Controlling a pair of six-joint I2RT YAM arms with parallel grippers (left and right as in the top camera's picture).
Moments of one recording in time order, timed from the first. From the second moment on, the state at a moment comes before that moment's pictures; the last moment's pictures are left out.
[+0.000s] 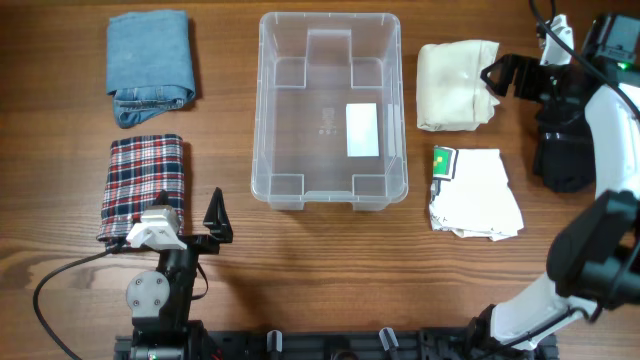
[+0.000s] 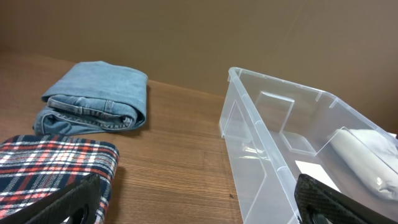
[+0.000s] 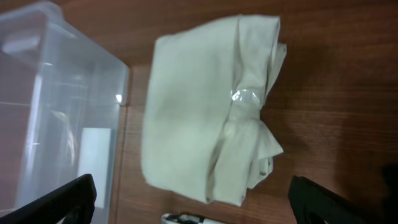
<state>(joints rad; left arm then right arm) 0.01 0.01 0.01 -0.07 0.08 -0.27 -0.31 1.87 1.56 -0.76 -0.49 -0.13</state>
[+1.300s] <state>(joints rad) 0.01 0.01 0.01 -0.07 0.08 -0.27 -0.31 2.22 1.56 -0.53 -0.62 -0.16</state>
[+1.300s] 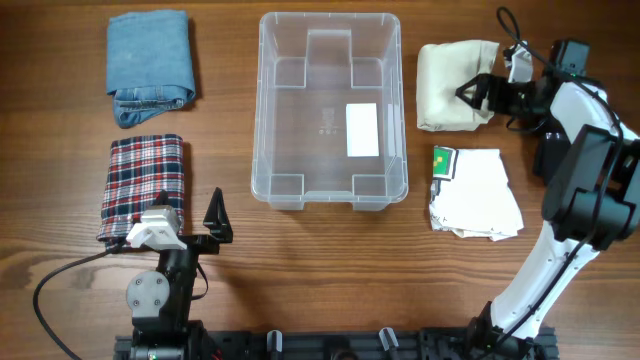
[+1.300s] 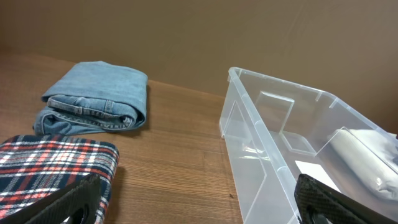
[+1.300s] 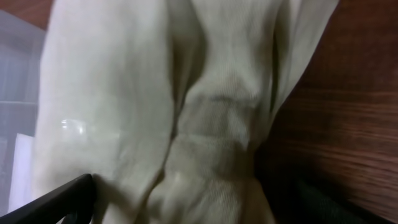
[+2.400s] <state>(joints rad) 0.01 0.01 0.01 -0.07 0.08 -0.27 -0.30 2.24 1.56 -0.49 -0.71 -0.13</state>
